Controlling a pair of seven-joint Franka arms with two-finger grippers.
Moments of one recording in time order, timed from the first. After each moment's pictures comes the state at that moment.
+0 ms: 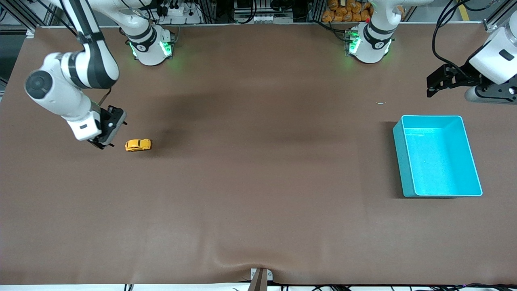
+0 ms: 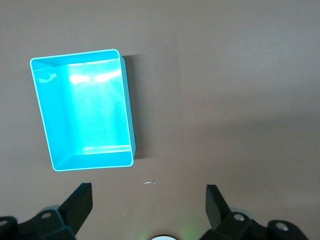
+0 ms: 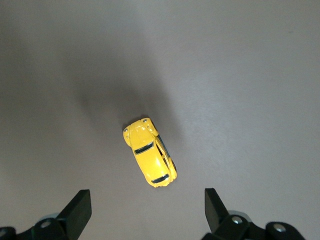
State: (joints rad) left arm -0.05 -0.01 -0.09 -1.51 0.02 1.46 -0.02; right arm 0.10 0.04 -0.10 -2.37 0.02 2.37 -1.26
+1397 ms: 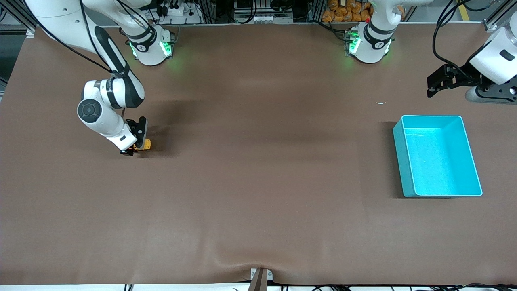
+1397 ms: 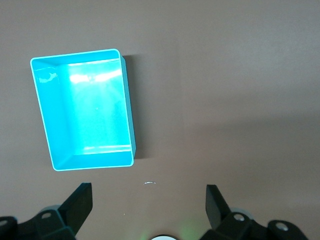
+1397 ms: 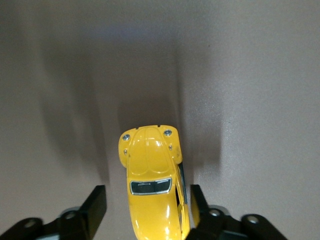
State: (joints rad) left arm -0.05 -0.01 -0.09 -1.51 0.02 1.46 -0.02; right arm 0.11 0.30 -0.09 -2.40 -0.12 2.62 -1.41
